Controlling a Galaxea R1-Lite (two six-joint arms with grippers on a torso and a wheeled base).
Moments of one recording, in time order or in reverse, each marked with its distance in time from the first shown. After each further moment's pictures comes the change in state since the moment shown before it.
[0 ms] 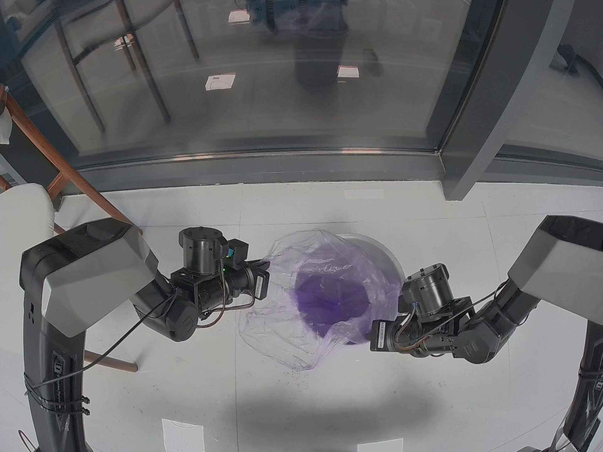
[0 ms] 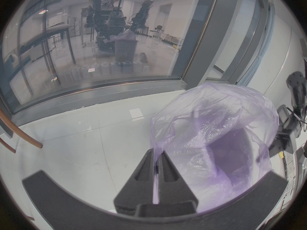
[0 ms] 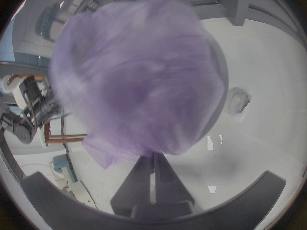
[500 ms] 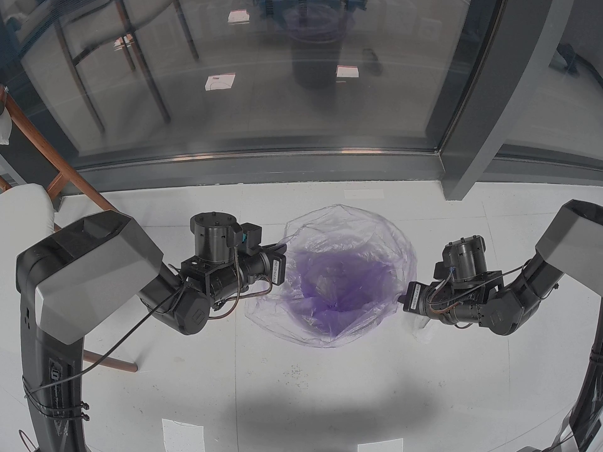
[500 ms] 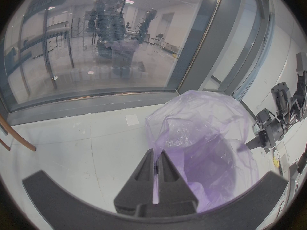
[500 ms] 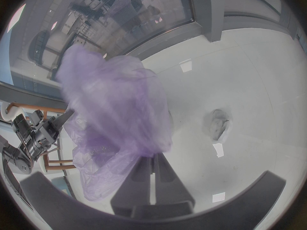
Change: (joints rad) left arm -0.044 -0.032 -0.094 0.066 0.022 -0.077; right arm -0.175 -0.047 -0.025 -0.037 0.011 -0.006
